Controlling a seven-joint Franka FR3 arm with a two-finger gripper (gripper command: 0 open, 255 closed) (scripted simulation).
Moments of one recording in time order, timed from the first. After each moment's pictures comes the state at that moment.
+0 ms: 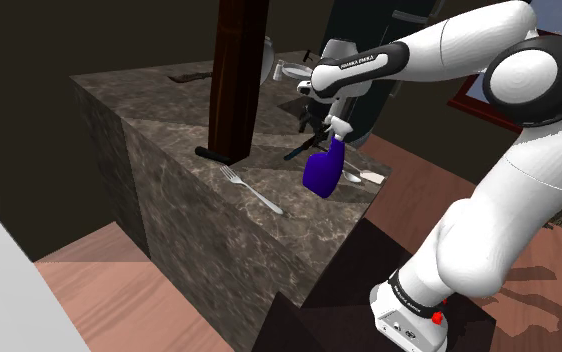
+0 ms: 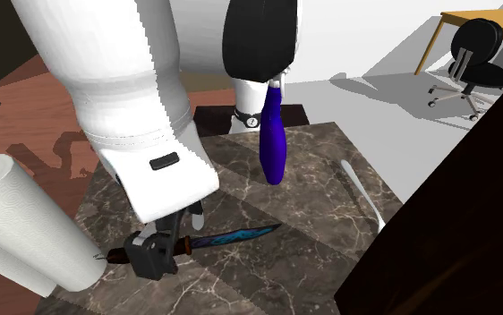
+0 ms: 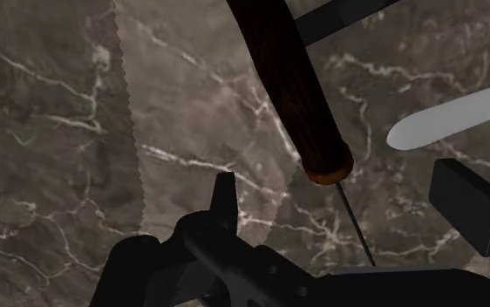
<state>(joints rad) 0.19 0.06 -0.41 -2.11 0.03 2.20 -1.58</state>
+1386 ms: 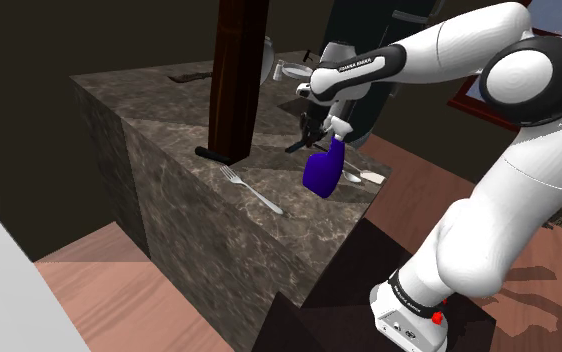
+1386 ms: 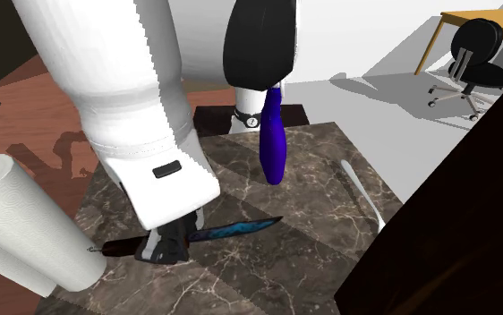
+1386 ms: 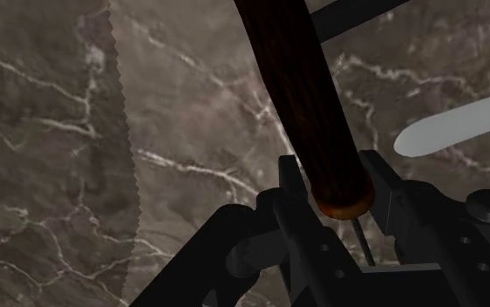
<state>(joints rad) 0.19 0.07 -0.41 -2.12 0.04 2.22 -1.59</state>
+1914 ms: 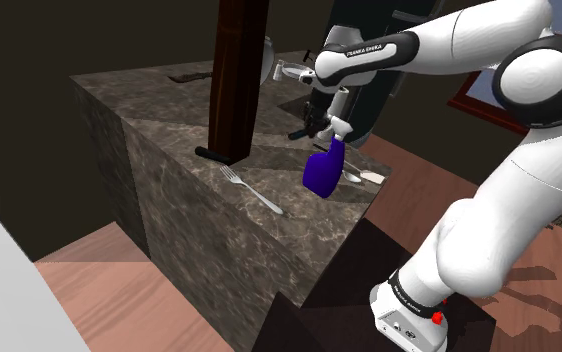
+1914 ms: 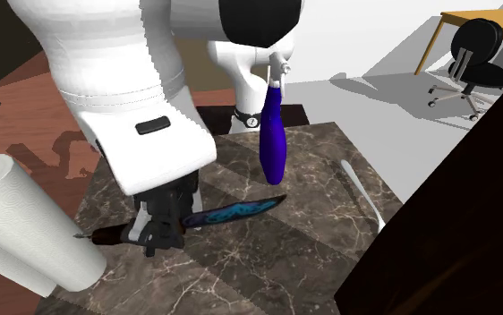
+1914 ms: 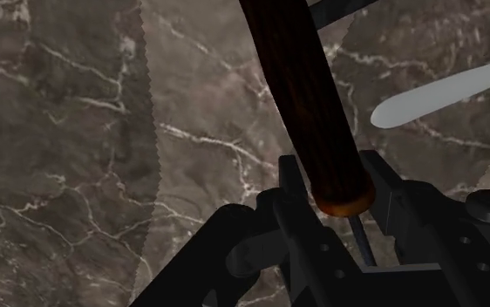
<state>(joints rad) 0.19 0.02 -0.41 -2.06 0.01 2.11 -1.57</state>
